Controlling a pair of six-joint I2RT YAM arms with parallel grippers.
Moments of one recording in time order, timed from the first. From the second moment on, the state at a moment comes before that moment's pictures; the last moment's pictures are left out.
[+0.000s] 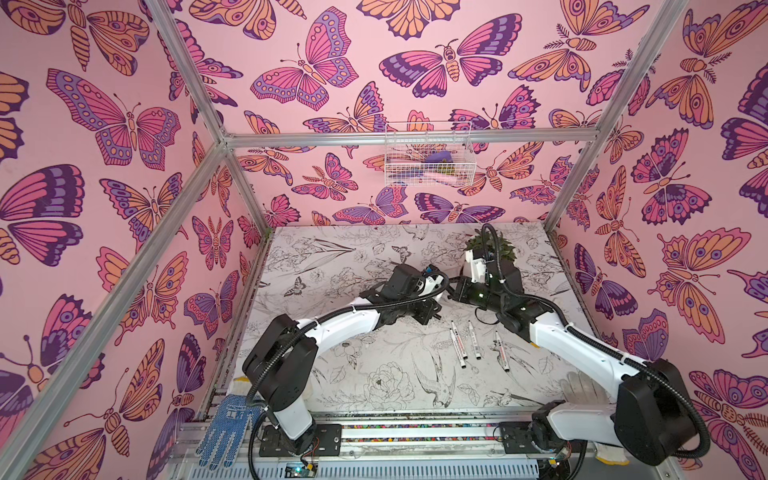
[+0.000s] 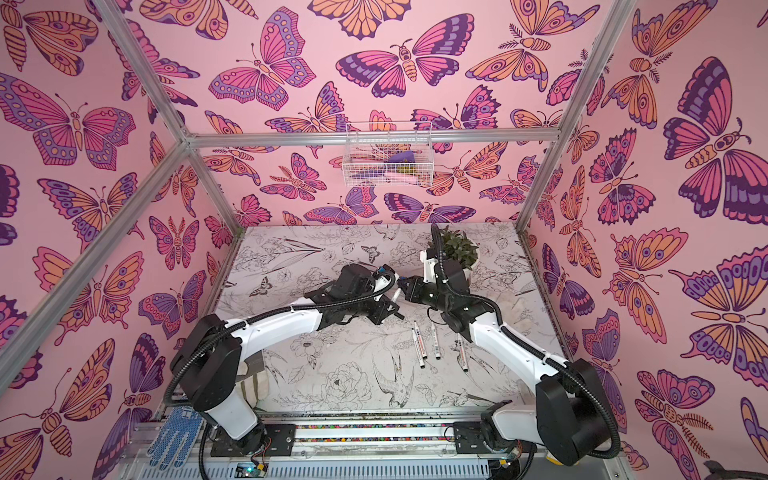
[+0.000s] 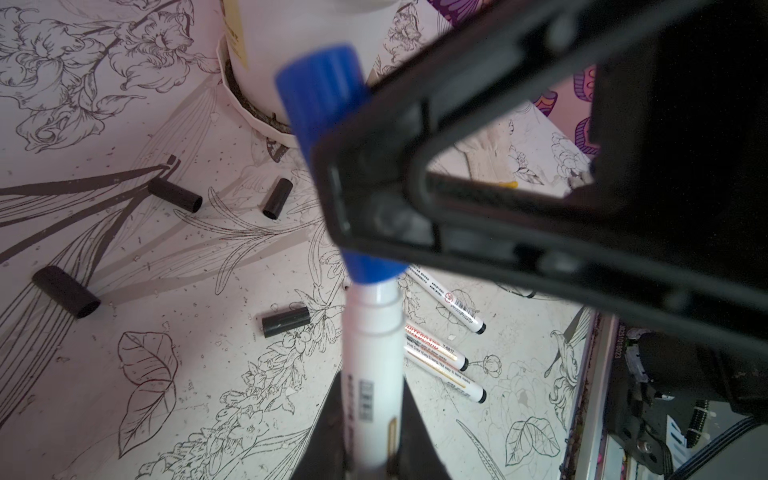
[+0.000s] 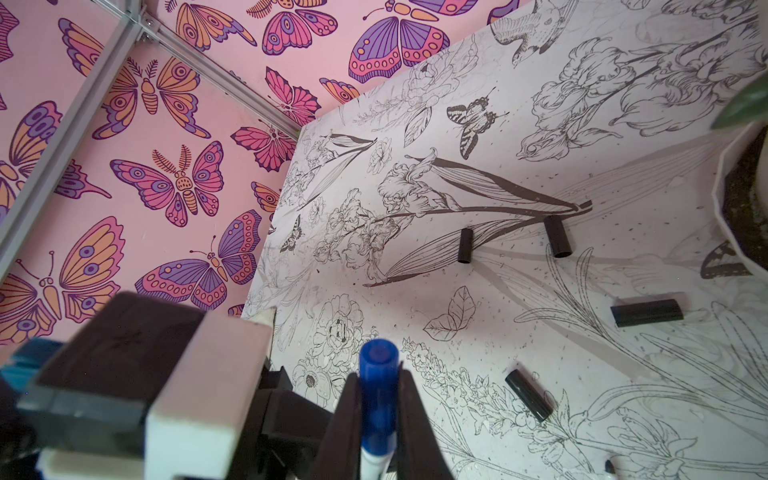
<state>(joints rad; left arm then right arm) -0.75 1.69 1.14 -0.14 0.36 -0.17 0.46 1.30 0.82 0.05 -0.32 0.68</state>
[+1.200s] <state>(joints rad) -0.76 1.65 1.10 0.09 0.41 -0.24 0.39 1.20 0.86 0.02 -0.54 0.45</state>
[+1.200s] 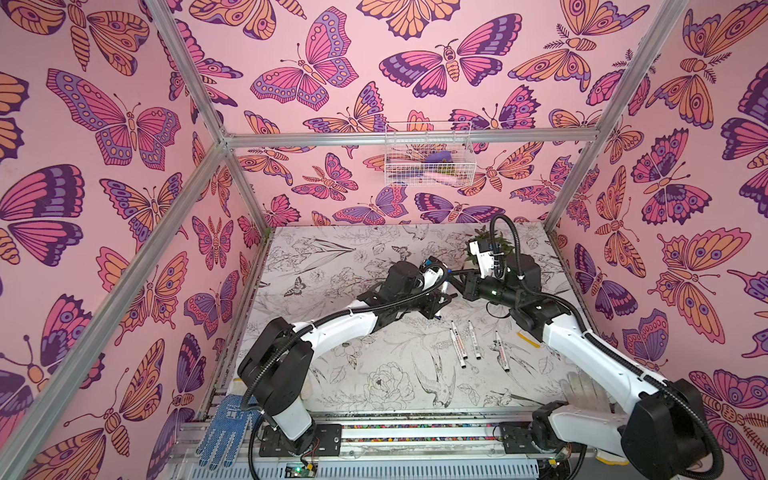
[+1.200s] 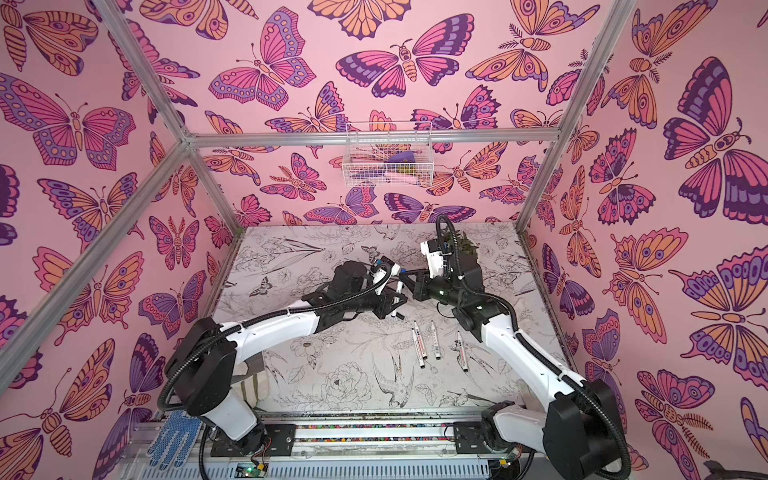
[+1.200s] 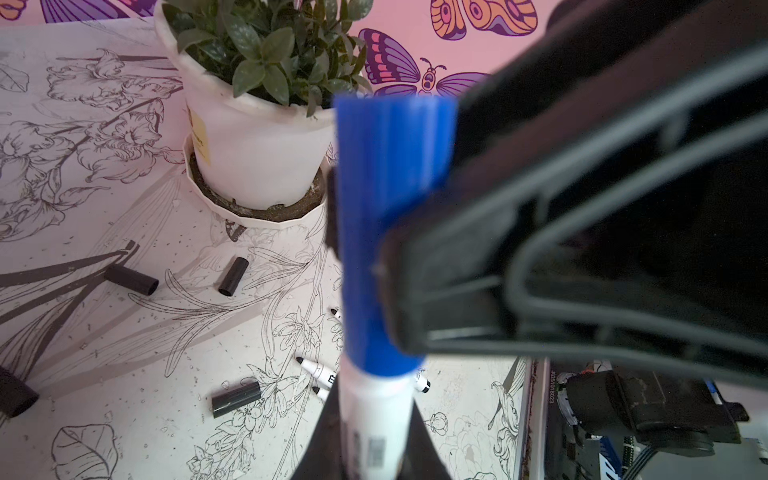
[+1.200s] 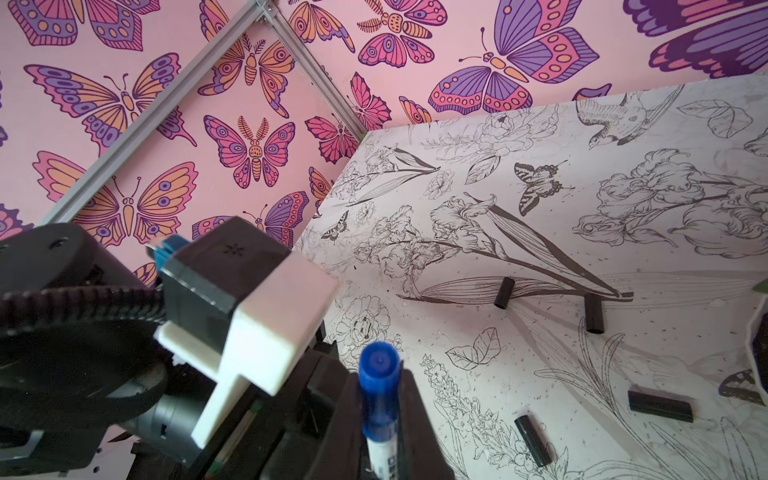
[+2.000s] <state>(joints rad) -0.80 1.61 1.02 0.23 0.29 0.00 0.36 1.16 0.95 -0.22 -0.63 0.29</state>
